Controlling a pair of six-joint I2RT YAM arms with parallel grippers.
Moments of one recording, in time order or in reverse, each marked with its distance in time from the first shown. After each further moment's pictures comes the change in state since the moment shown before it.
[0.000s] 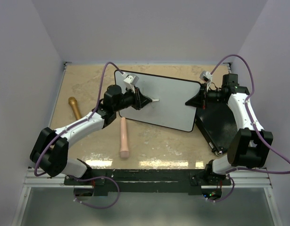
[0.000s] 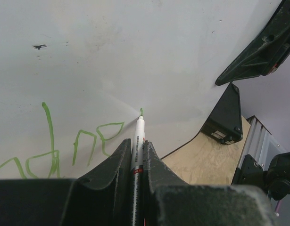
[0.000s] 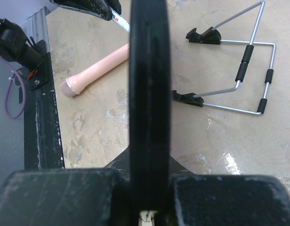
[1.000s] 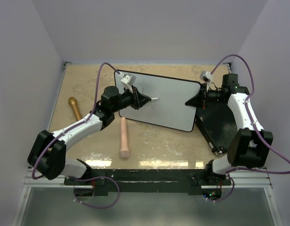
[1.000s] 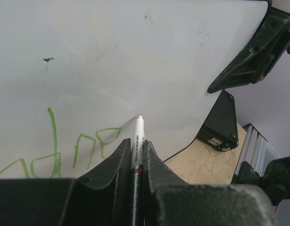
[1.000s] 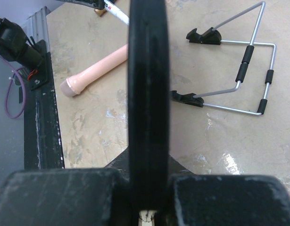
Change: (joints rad) left arm 0.002 -0.042 -0.036 0.055 0.002 -0.026; right arm 0.000 0.000 0.000 0.000 -0.001 -0.001
